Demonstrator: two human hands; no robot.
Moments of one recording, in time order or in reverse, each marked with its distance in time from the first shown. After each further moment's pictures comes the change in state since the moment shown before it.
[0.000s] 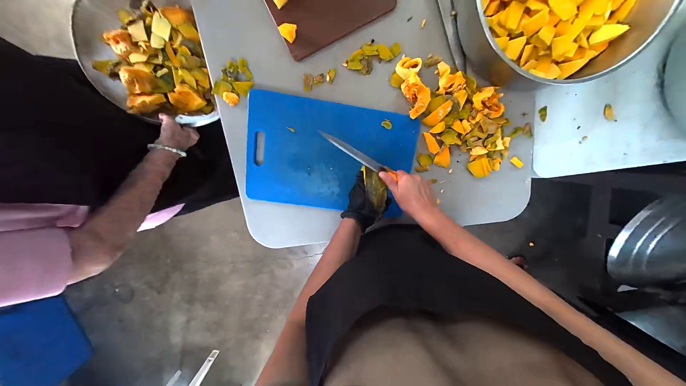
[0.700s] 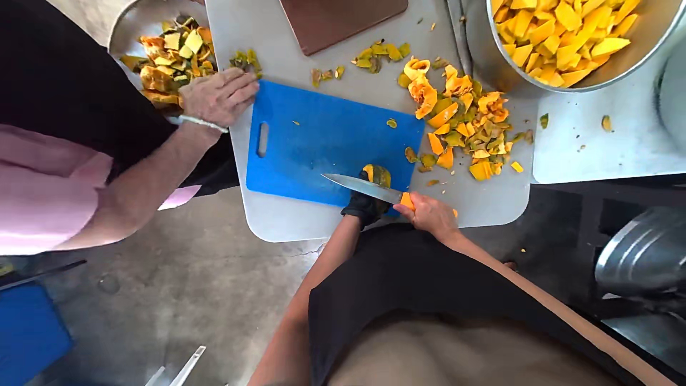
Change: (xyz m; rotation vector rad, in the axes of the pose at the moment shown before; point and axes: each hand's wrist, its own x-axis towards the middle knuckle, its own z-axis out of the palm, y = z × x) left_hand -0.014 0.013 -0.005 0.580 -0.023 0.178; right_hand -0.040 0.048 0.029 -0.165 0.183 -0.281
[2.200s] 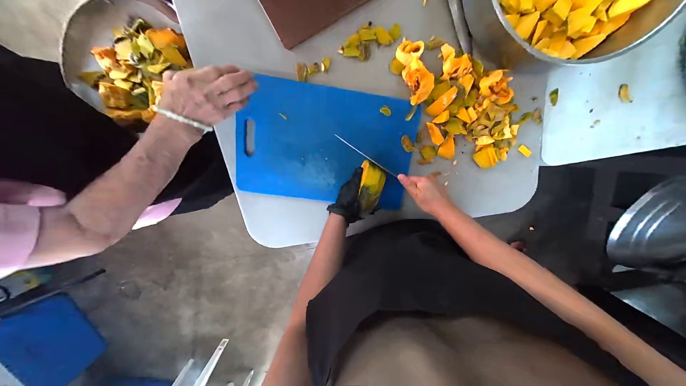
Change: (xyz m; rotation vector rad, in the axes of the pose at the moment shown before) left_hand 0.027 -0.038 -0.020 -0.011 -0.142 0.013; right_hand 0.044 0.020 0.002 0.333 -0.195 0.210
